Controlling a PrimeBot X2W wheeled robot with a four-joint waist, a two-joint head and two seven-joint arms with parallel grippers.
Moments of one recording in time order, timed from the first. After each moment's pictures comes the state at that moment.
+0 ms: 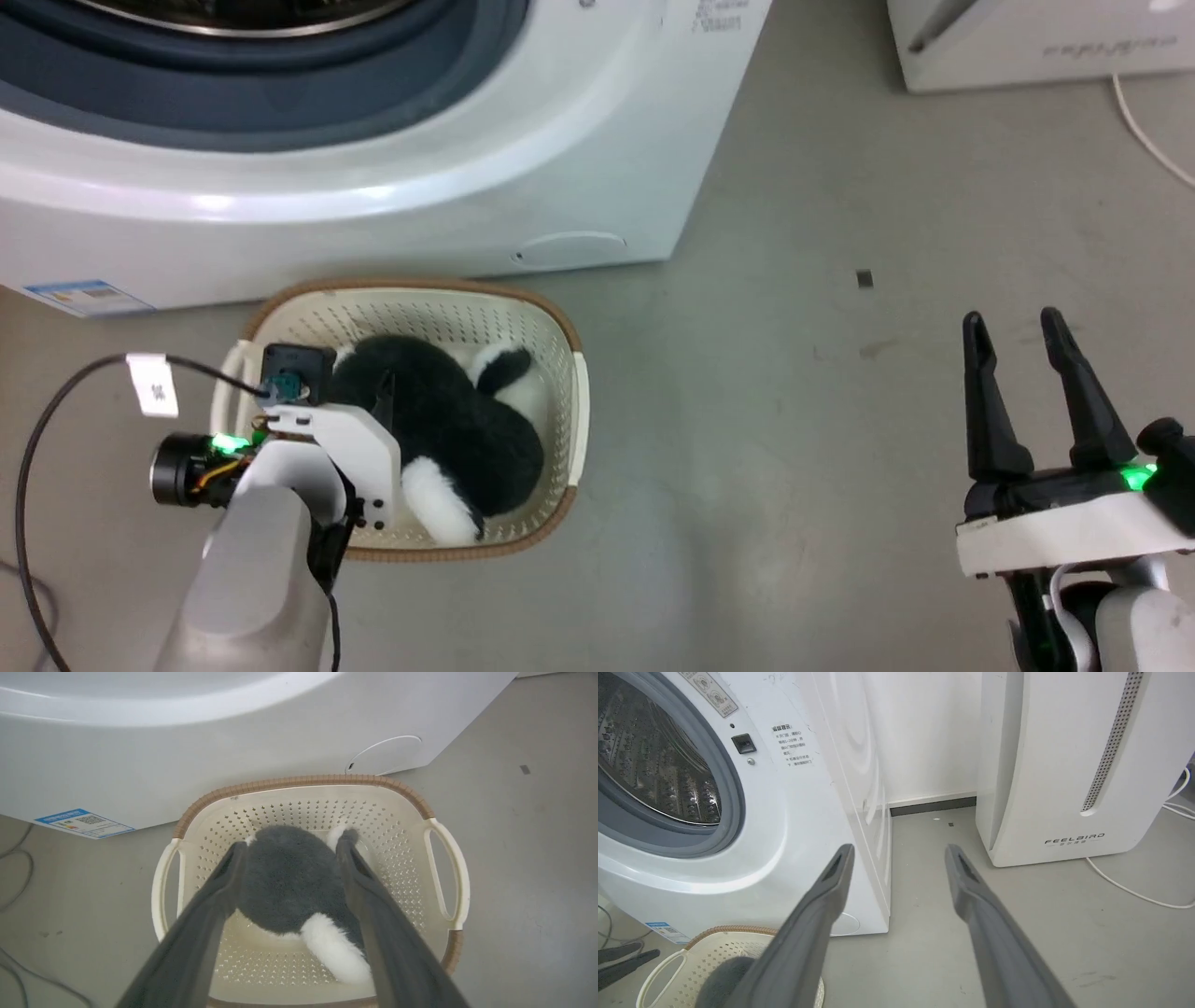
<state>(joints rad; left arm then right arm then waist) -0.54 0.16 -0.05 0.74 -0.05 -0.06 0.03 -0.14 -0.05 -0.04 -0.06 0.24 0.13 -0.14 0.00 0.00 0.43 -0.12</state>
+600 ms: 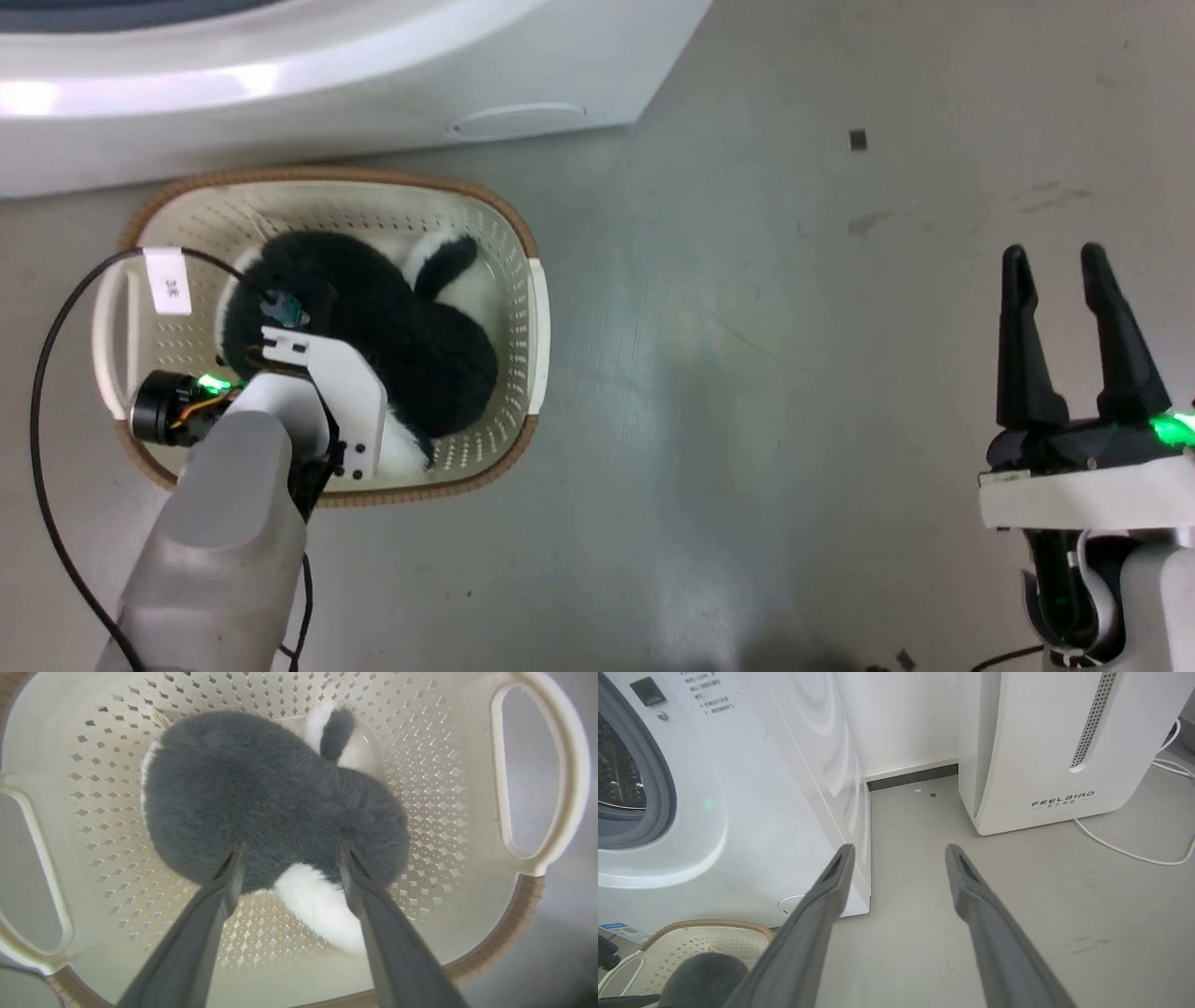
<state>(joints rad) -0.73 0.21 -0.15 0.92 -0.08 -0.09 0.22 -0.21 -0.05 -0.05 -0.09 0.31 0.13 -0.18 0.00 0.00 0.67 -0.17</state>
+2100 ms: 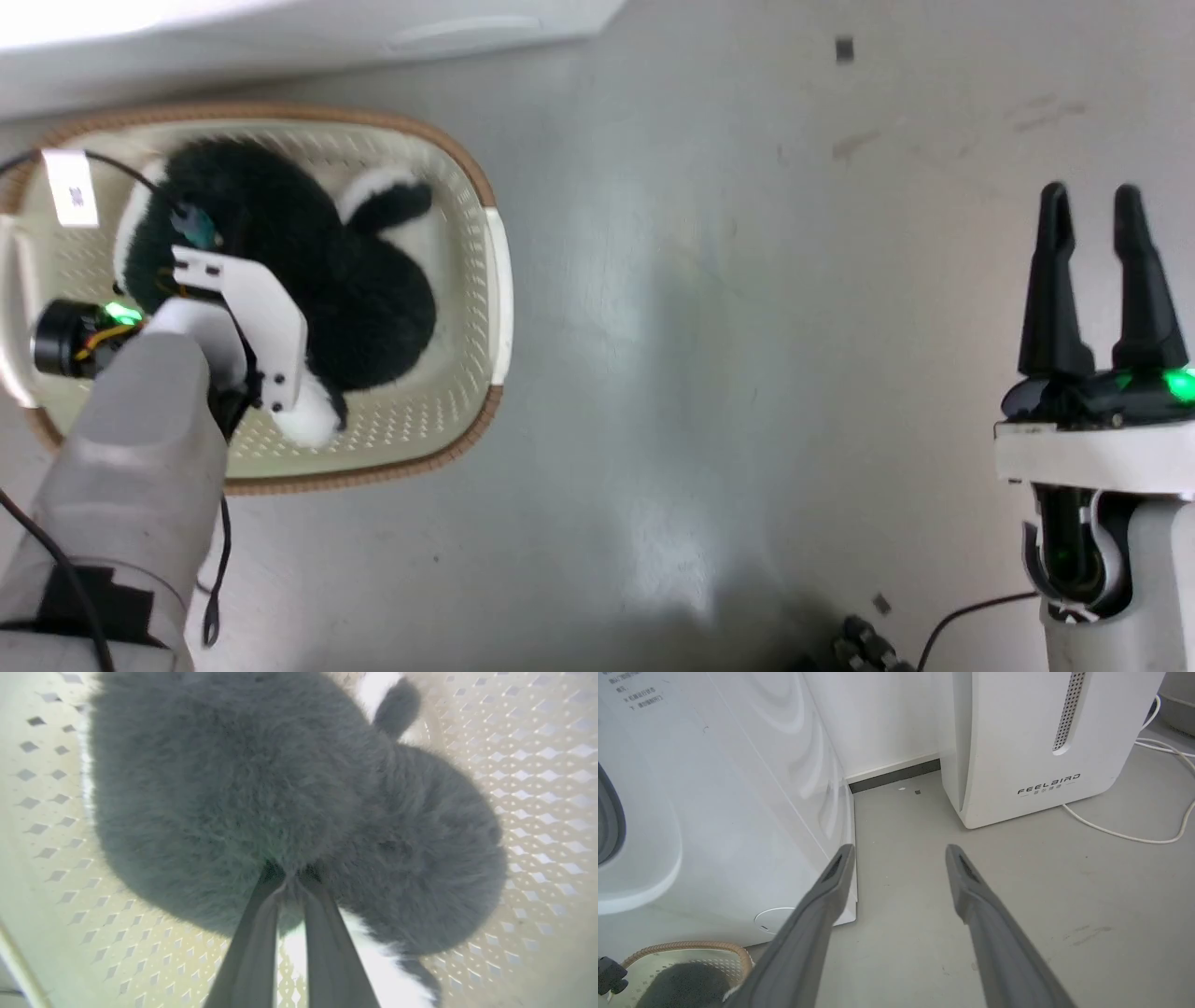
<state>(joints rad) -1.03 0.31 -0.30 1.29 -0.16 -0.12 0.12 -0.31 -0.05 -0.06 -0.05 0.41 0.13 -0.26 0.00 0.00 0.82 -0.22</state>
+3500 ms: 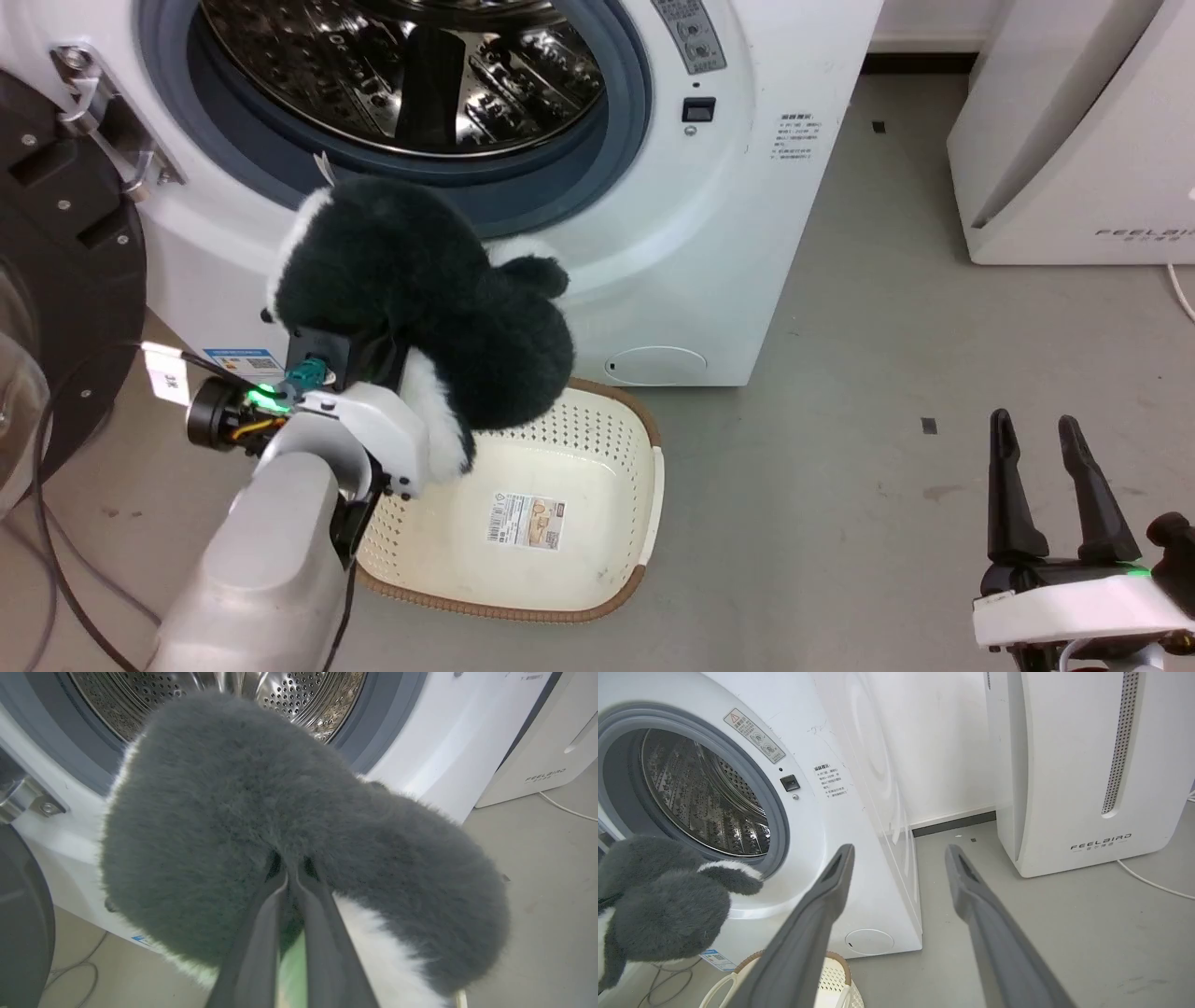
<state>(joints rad) -0.68 0.21 -0.34 0.90 -0.24 -0.08 -0.26 -0.04 -0.05 -0.09 0.09 0.33 0.13 -0.26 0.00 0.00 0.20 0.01</state>
